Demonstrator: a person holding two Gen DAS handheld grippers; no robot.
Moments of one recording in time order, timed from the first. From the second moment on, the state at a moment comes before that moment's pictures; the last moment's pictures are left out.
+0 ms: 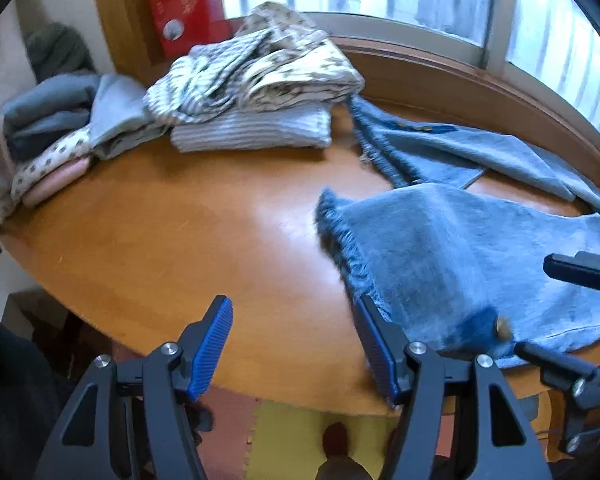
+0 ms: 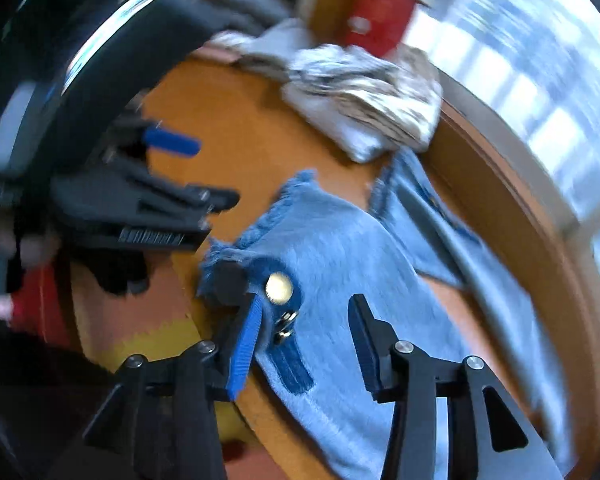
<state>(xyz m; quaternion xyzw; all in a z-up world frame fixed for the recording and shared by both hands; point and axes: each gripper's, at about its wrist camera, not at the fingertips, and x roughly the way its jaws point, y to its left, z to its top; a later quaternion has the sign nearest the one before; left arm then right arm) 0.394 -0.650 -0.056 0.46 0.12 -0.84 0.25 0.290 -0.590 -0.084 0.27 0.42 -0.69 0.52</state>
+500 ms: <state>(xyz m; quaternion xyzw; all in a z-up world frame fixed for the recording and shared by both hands) 0.434 -0.672 -0.072 0.46 0.18 -0.83 0.24 0.313 -0.624 -0.118 0.24 0.45 -0.66 0.55</state>
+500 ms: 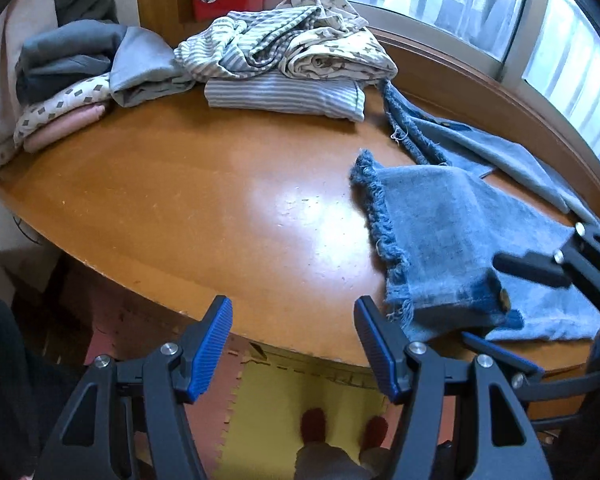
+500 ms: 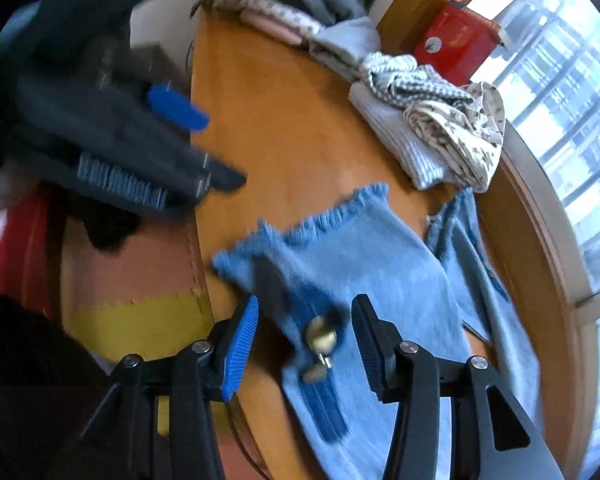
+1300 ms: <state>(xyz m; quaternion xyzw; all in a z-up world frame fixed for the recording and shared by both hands) 0.456 -0.706 -0.075 0.46 0.20 -0.83 0.26 0.201 -0.623 -0.032 0.41 0.05 -0.78 0.47</state>
